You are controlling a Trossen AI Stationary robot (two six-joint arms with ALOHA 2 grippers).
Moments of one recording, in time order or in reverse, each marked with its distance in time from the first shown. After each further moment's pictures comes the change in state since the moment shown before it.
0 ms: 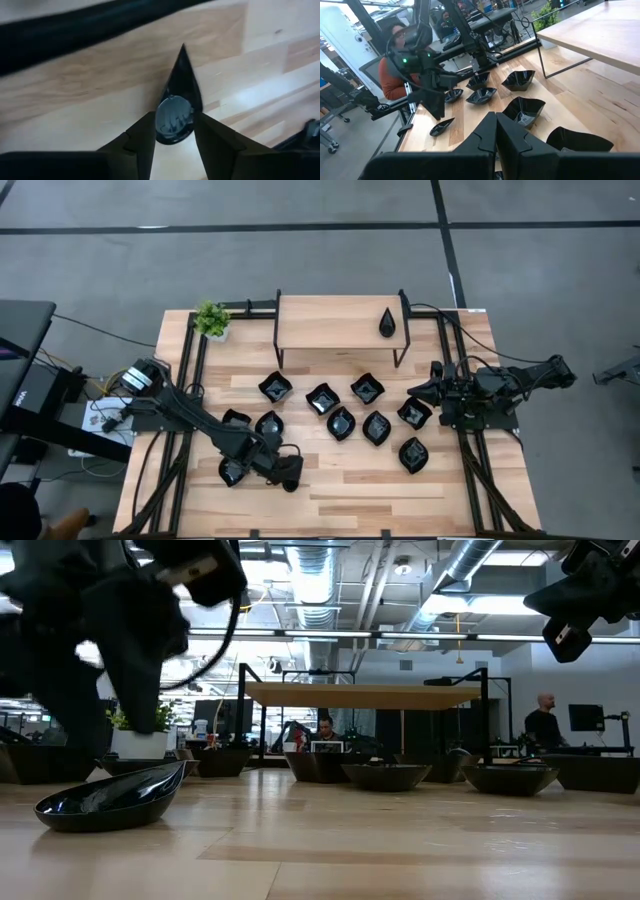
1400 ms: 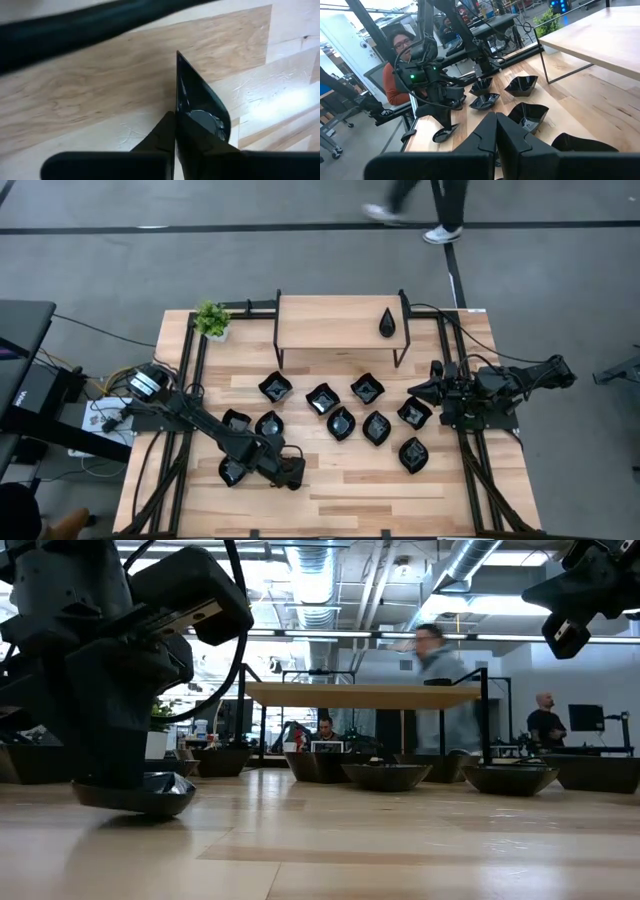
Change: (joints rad) left arm 0.002 0.066 0.000 0.033 -0.036 0.024; right arm 0.000 0.000 0.000 0.033 0.000 0.000
